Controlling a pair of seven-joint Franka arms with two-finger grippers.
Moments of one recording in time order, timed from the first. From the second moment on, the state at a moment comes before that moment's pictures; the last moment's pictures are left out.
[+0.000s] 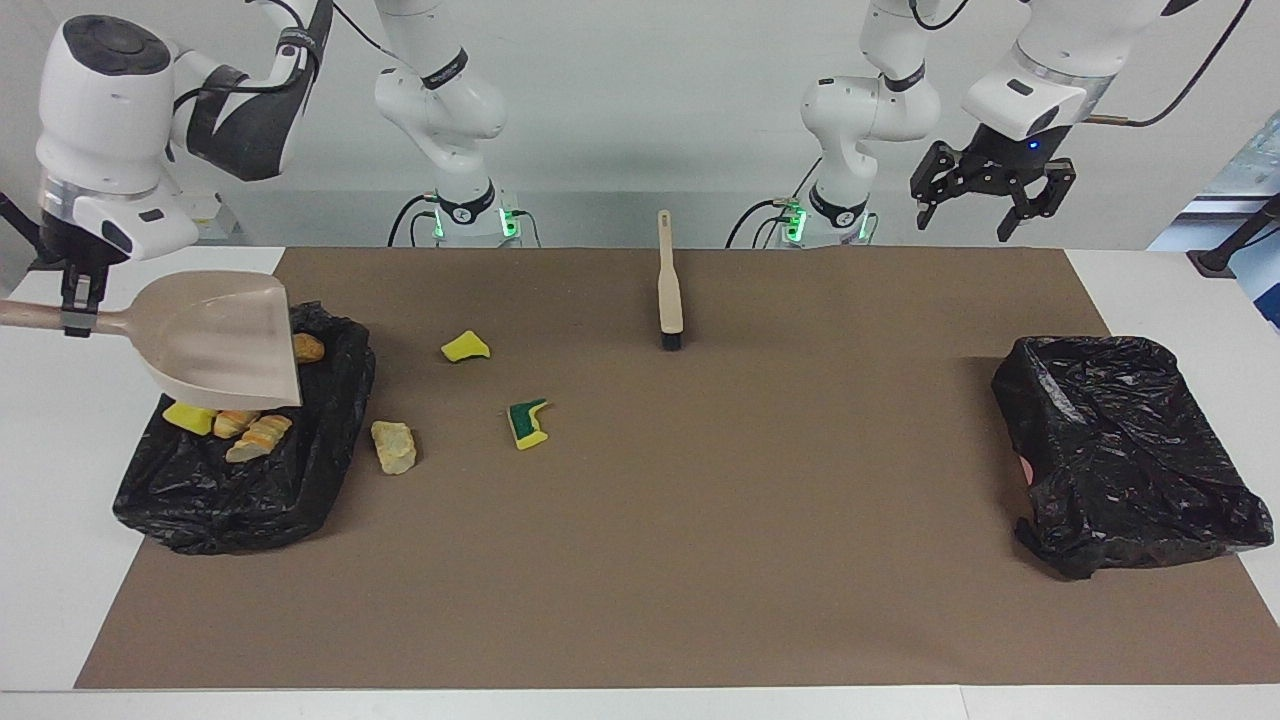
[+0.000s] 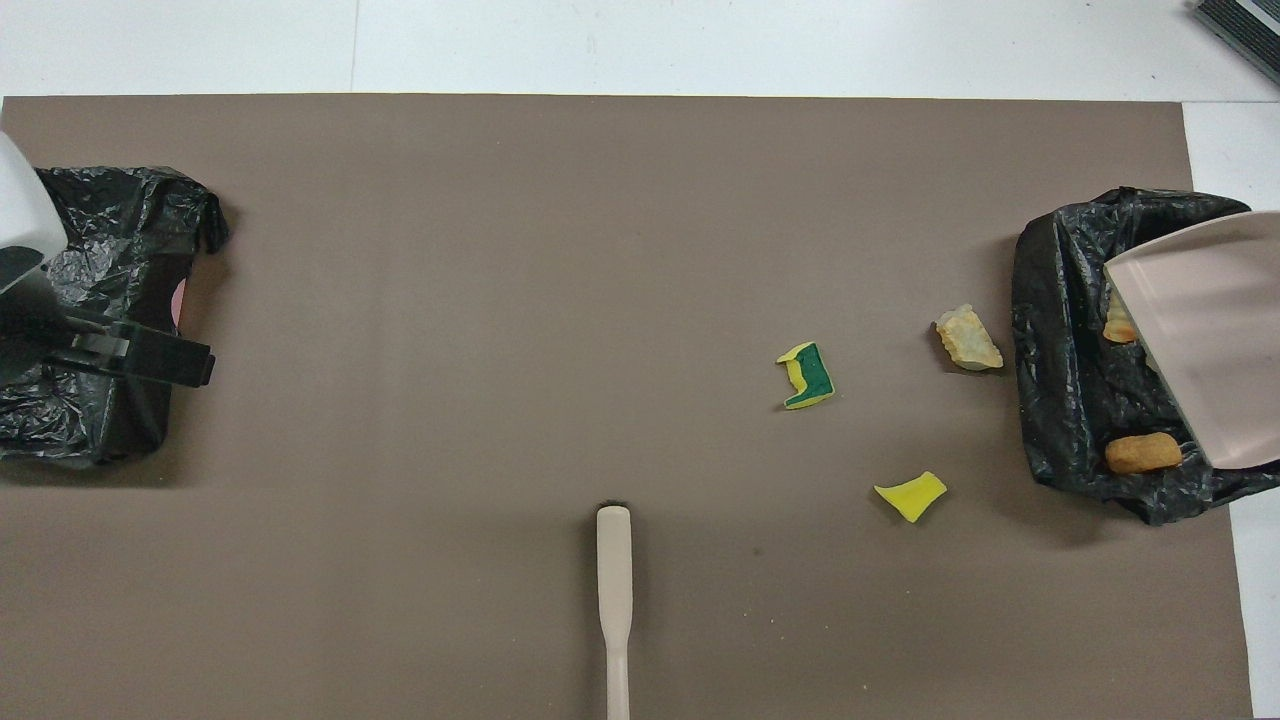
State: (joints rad) left arm -0.19 -0.02 -0.01 -1.46 -0.02 1.43 0.06; right arm -0.28 0.02 0.03 -1.73 -0.54 1.97 -1.86
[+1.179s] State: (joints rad) left arm -0.12 -0.03 0.01 -1.45 -0.02 1.41 0.12; right arm 0.22 0.03 0.06 -1.81 0.00 1.71 -0.07
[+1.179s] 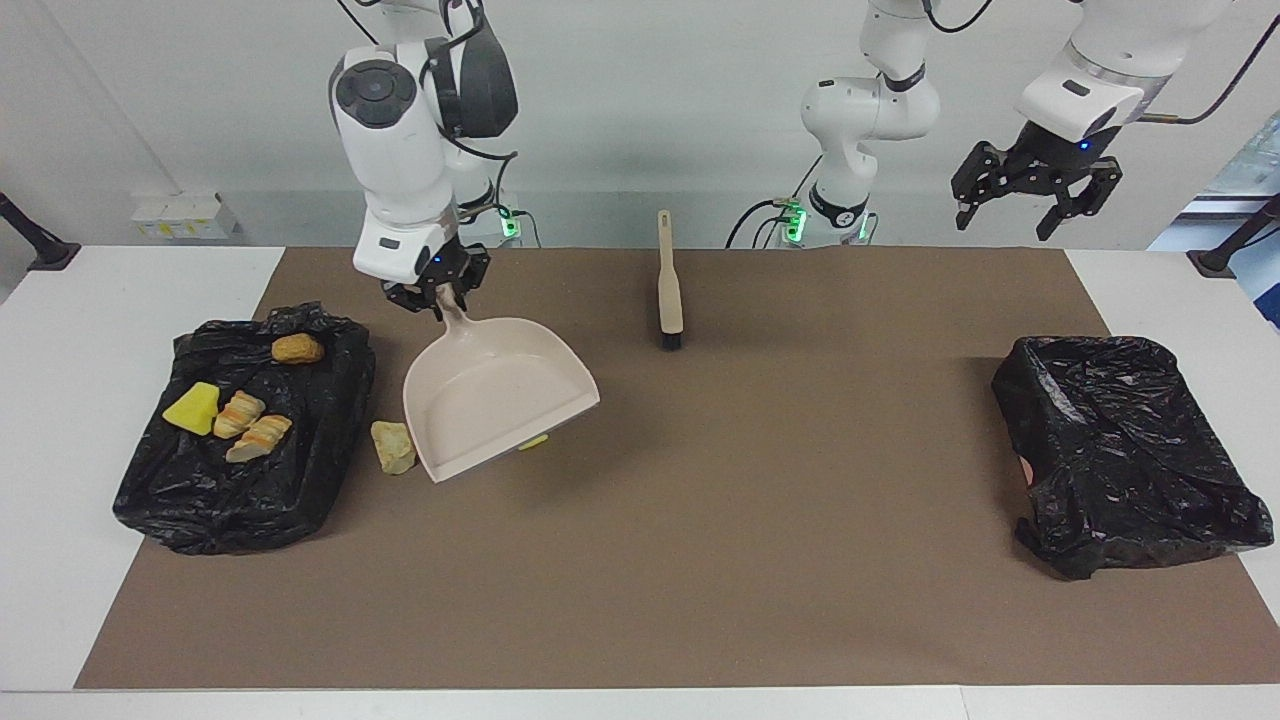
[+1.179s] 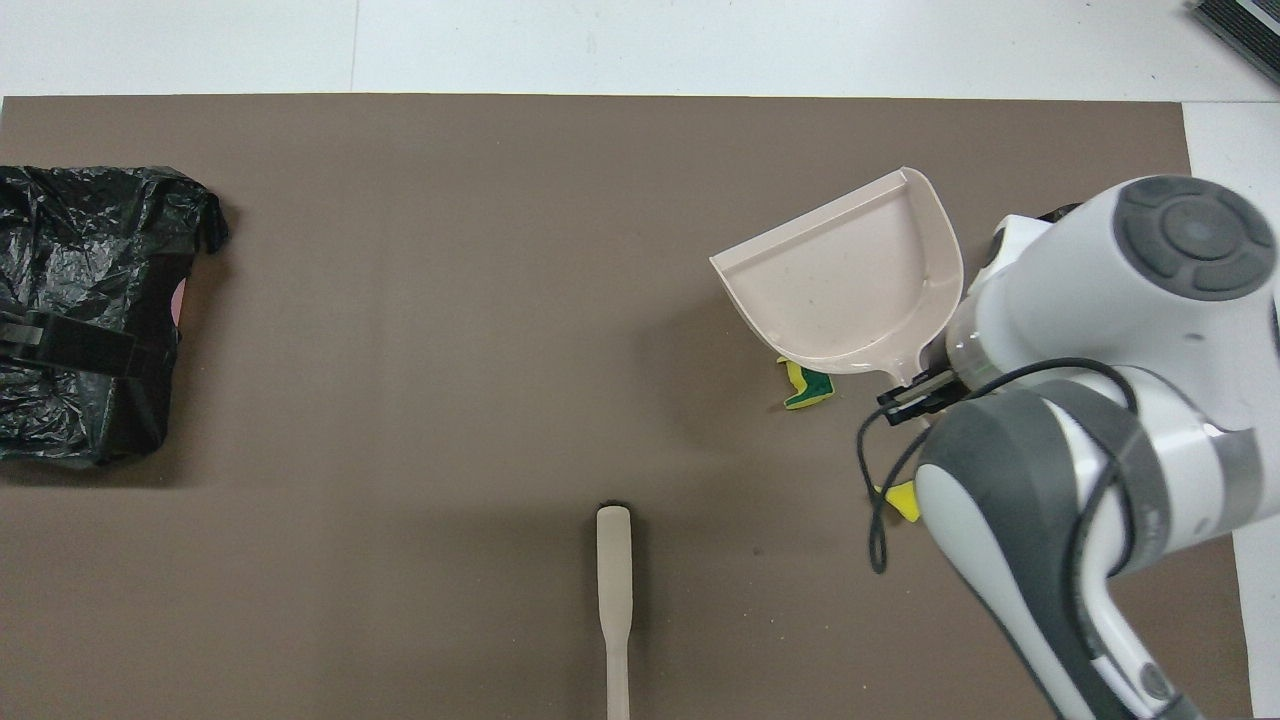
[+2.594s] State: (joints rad) left arm -0.11 -0.03 0.01 -1.45 -0.02 1.41 0.12; right arm 0.49 0.53 0.06 -1.51 0.13 1.96 0.51
